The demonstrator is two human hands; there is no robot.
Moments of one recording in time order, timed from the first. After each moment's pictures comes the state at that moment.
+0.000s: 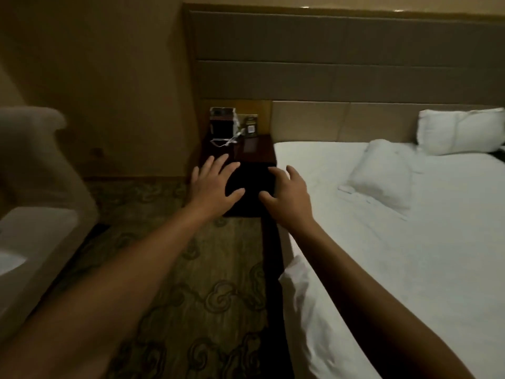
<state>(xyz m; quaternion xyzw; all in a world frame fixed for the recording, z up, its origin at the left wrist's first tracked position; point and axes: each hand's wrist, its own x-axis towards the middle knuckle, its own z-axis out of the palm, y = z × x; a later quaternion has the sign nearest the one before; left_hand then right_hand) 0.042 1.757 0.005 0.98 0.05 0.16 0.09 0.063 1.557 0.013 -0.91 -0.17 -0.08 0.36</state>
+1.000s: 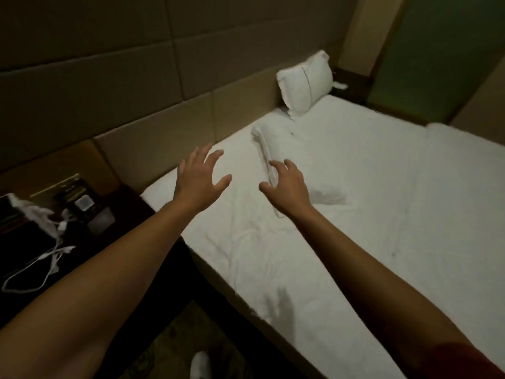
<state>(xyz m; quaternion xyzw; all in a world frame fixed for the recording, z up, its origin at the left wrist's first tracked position) 0.984 1.664 -0.056 0.90 -0.38 0.07 0.19 0.833 1.505 -0.048 -0.89 0.32 -0.14 0.31</state>
